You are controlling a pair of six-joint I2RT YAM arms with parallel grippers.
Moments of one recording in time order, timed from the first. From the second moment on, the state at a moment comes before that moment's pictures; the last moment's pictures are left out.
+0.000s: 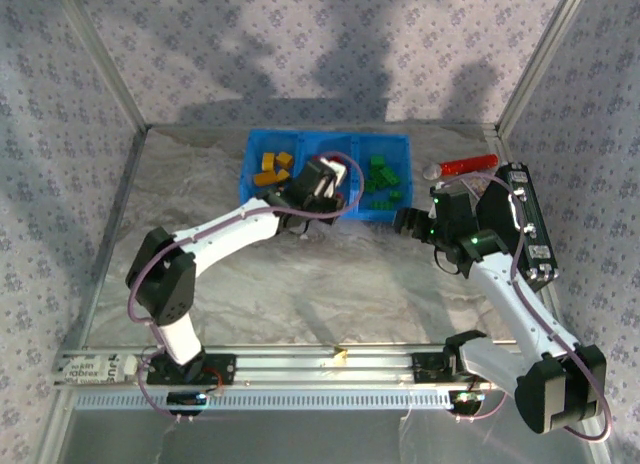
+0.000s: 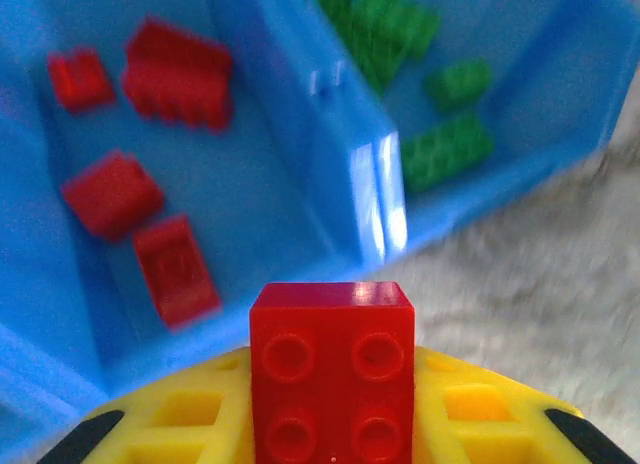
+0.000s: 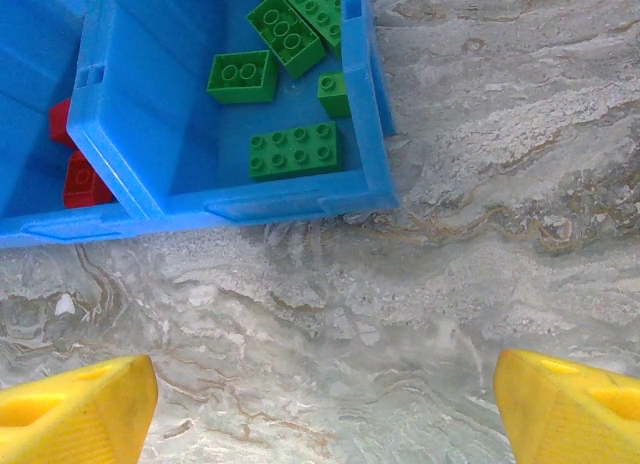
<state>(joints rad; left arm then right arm) -0.80 1.76 1.43 -0.40 -0.13 -0.24 0.27 1.03 0.81 -0.56 0.00 0.44</state>
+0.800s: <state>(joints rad) -0.74 2.08 1.91 -0.60 -0.24 -0.23 0.24 0.99 0.76 -0.55 -0.05 0.44</state>
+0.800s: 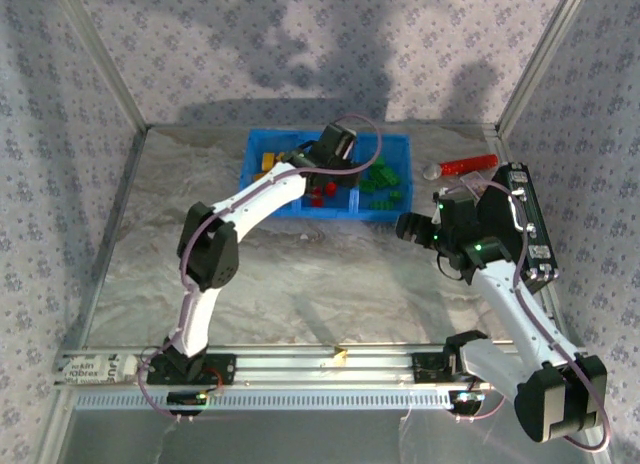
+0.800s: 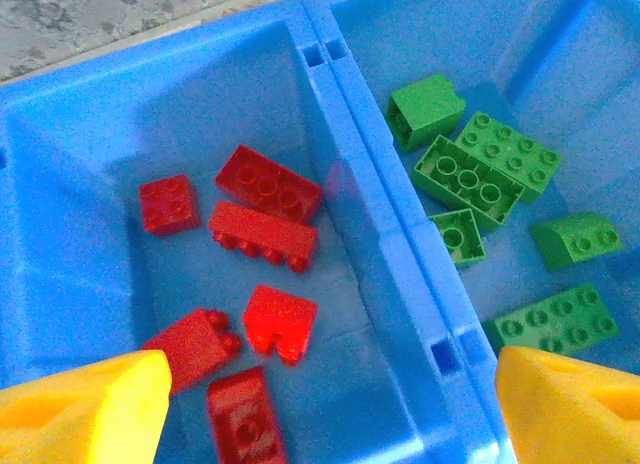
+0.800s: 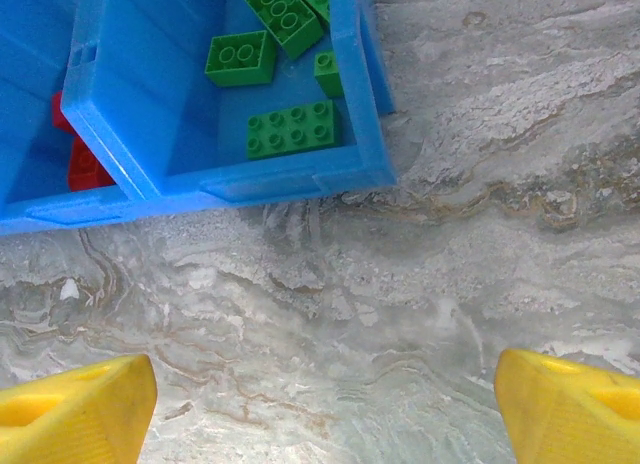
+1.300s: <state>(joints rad) -0.75 1.75 1.48 -0.41 -0.24 -0.24 0.24 0.98 0.75 -0.55 -0.07 0.42</state>
